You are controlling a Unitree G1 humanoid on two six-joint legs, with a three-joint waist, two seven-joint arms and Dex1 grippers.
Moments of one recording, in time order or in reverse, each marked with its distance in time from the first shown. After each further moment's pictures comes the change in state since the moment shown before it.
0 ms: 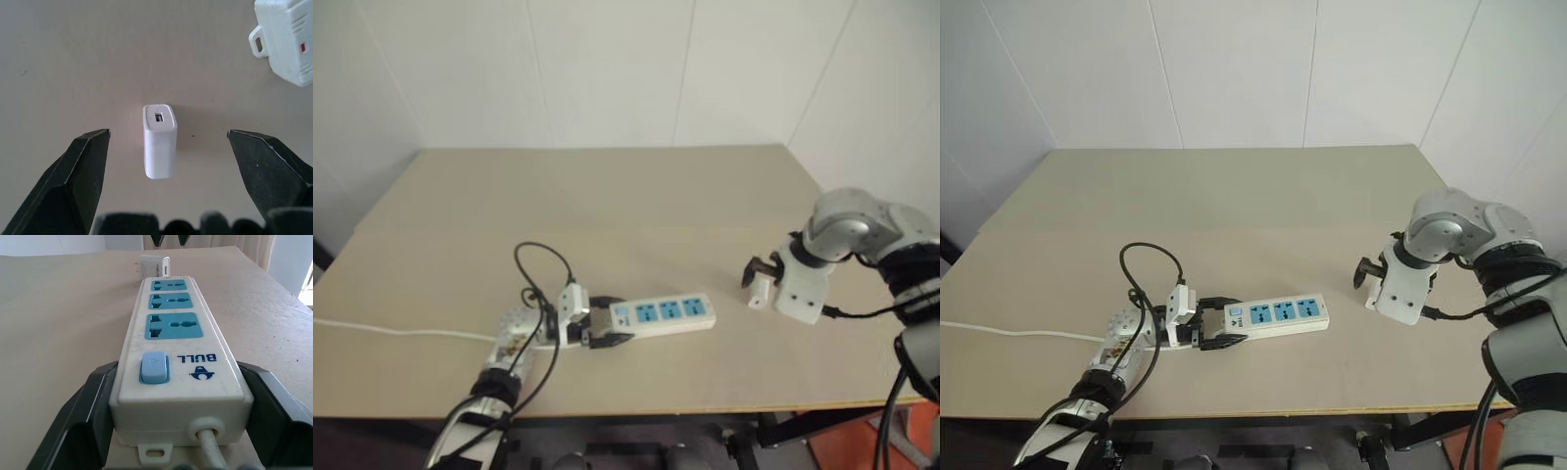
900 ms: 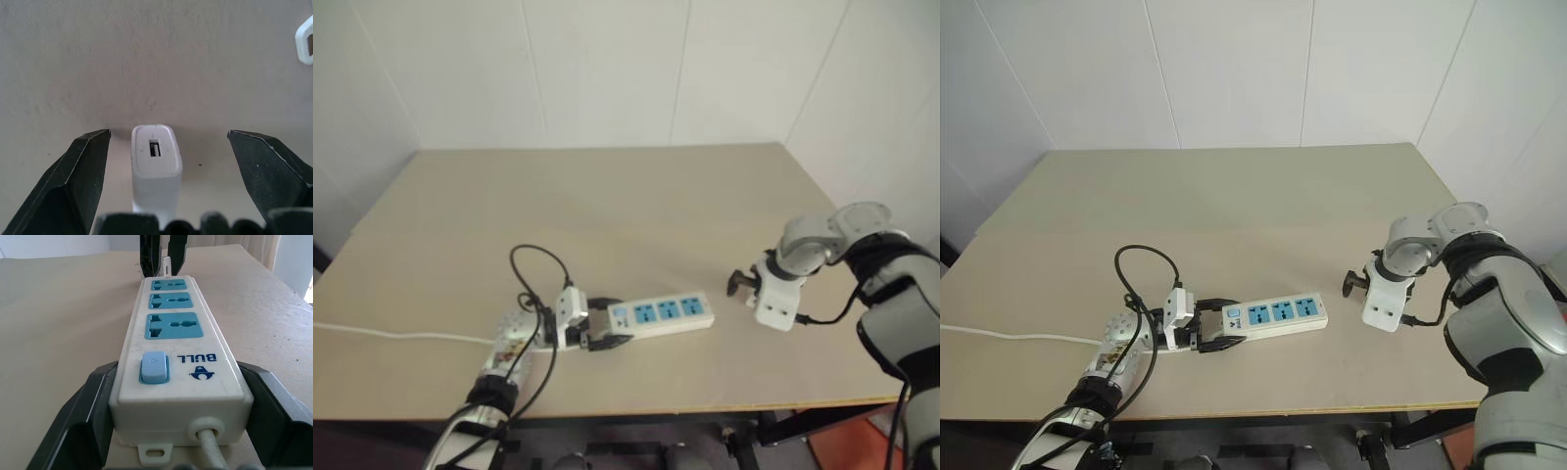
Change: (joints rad) left arm 0.043 0.008 -0.016 -0.058 0.000 -0.002 0.034; right arm -0.112 0.129 0.204 0.273 -0.581 -0.025 -0.717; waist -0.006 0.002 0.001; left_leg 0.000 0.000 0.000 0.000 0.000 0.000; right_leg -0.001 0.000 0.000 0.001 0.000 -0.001
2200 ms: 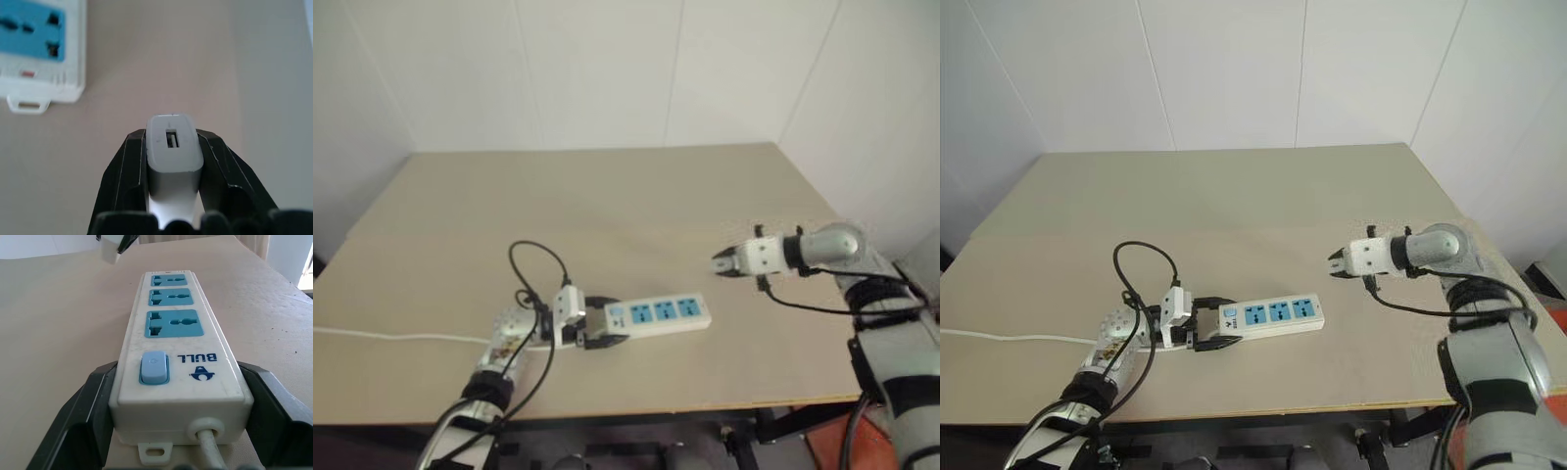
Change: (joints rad) left arm -0.031 0.039 -0.011 0.037 -0.013 -0.028 -0.037; right arm 0.392 0.085 -0.707 -0.195 1.140 0.738 0.541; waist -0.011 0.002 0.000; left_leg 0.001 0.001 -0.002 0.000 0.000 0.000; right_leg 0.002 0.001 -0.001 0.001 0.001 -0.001
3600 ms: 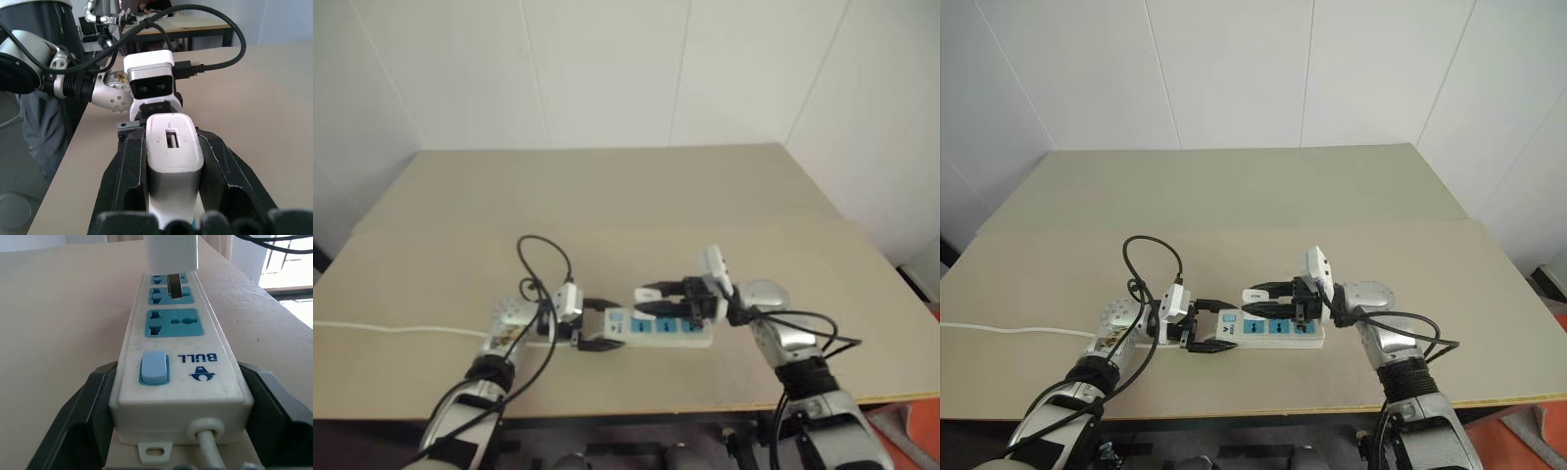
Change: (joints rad) left arm -0.105 0.000 -0.008 0.166 -0.018 -0.038 -0.170; right arm 0.348 0.319 -0.012 -0.635 0.325 0.653 0.075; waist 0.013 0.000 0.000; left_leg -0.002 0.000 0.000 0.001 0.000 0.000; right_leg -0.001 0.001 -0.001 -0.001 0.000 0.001
